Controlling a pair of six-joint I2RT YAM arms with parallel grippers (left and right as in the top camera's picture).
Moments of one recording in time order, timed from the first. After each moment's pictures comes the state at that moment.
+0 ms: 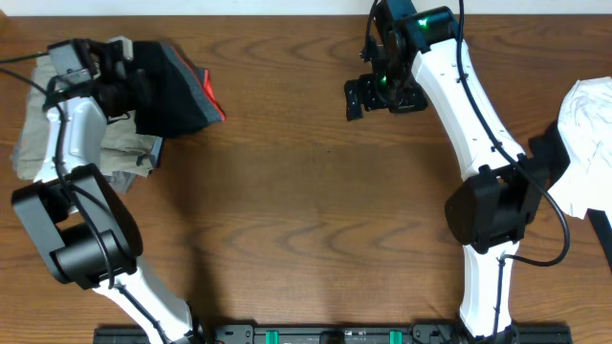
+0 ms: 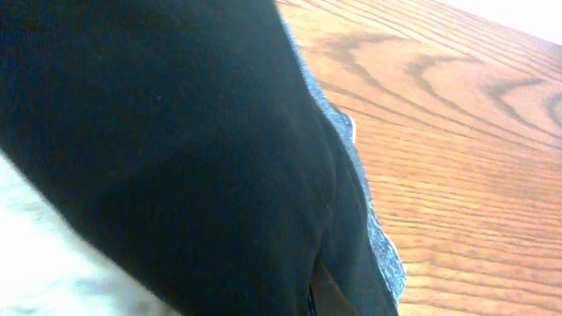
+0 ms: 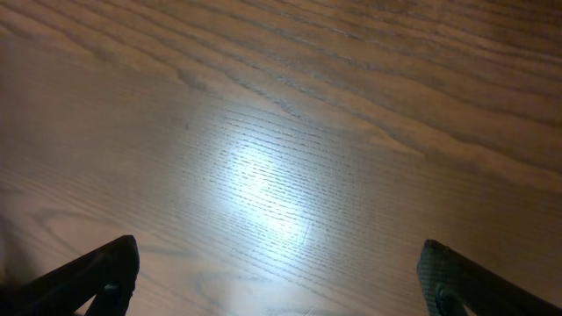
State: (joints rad) left arm 0.37 2.00 1.52 -0.47 0.47 0.06; right arm 0.33 2.21 2.21 -1.46 -0.19 0.15
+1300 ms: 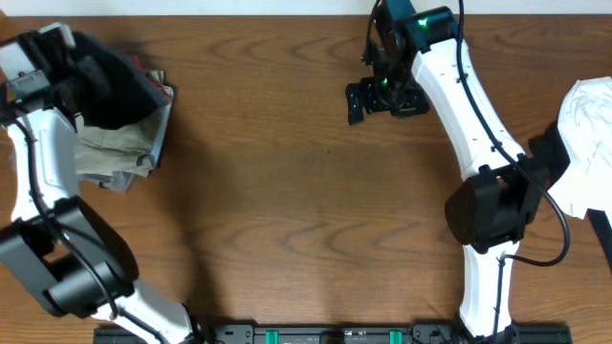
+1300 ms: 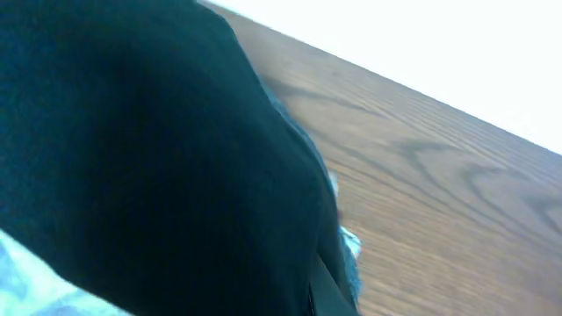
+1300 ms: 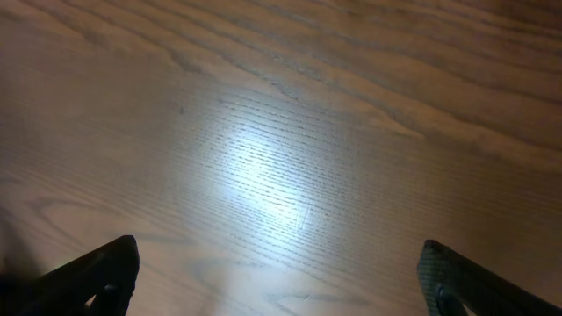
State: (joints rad) left arm 0.48 1.88 1.52 -0.41 0.32 -0.10; right arm 0.33 2.21 2.21 -1.50 -0.19 0.15
